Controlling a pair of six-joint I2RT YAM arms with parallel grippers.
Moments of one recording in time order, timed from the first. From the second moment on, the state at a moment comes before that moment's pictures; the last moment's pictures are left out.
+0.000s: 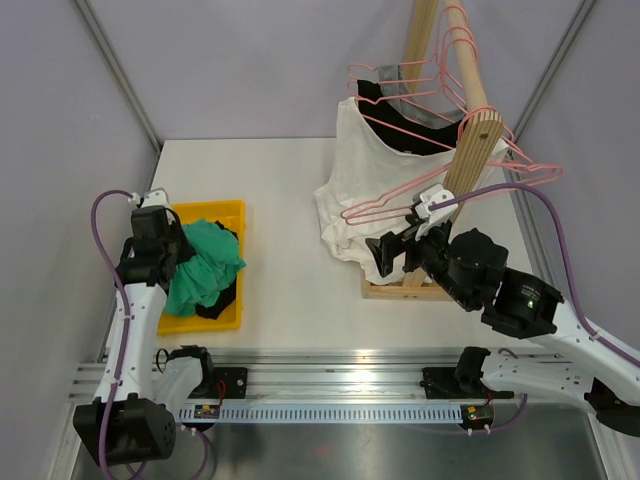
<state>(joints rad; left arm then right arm) 0.11 0.93 0.86 -0.63 -0.09 -0.22 1.06 0.83 1.14 -0.46 0.48 0.09</state>
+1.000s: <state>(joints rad) 0.12 0.34 0.75 -0.37 0.00 -0.19 1.06 0.83 1.14 -0.47 0.48 0.10</state>
